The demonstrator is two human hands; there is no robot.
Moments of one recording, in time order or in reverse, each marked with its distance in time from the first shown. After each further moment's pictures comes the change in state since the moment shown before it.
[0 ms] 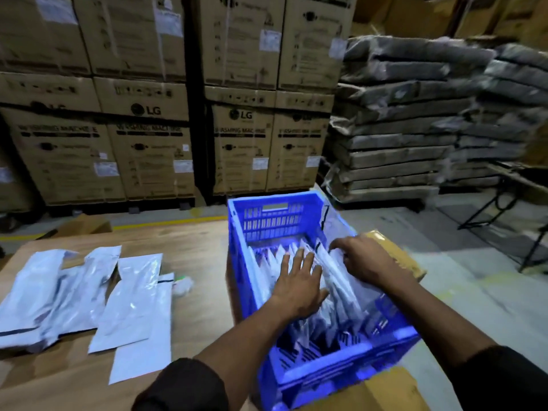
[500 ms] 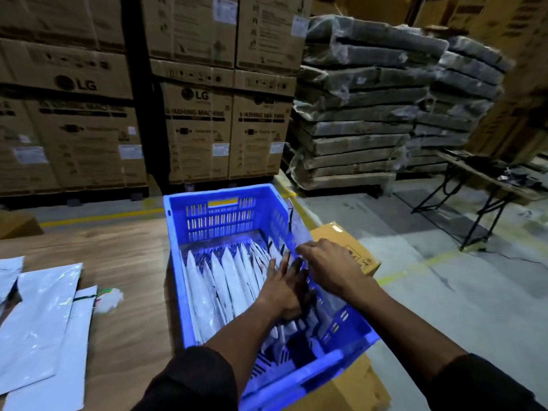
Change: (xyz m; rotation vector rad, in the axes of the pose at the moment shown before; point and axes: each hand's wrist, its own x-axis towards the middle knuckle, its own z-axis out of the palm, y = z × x) left_hand 0.088 0.054 0.061 -0.093 -0.144 0.137; right_hand -0.005 0.041 0.007 -0.213 -0.034 -0.038
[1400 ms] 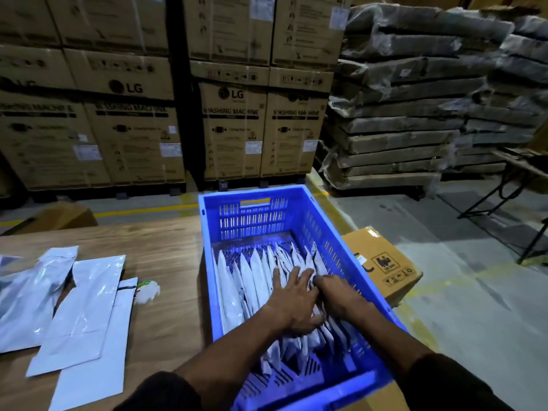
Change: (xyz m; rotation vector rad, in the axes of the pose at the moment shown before) left_hand -0.034 -0.024 -0.018 -0.006 -0.168 -0.100; right_hand 0.029 -0.019 0.092 0.274 -0.345 0.044
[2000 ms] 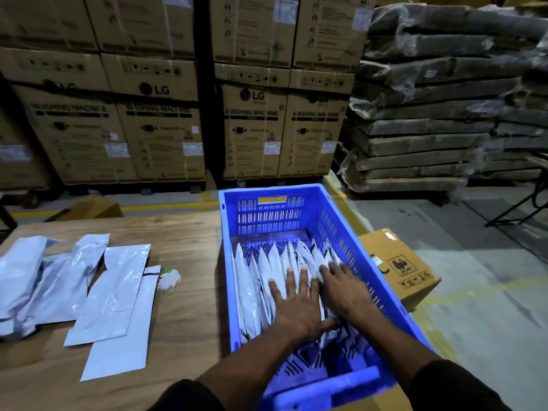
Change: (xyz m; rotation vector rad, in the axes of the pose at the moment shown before) left_hand -0.025 0.018 0.014 -0.112 -0.088 -0.326; right_hand 0.004 -0.013 0.019 -0.183 0.149 0.076
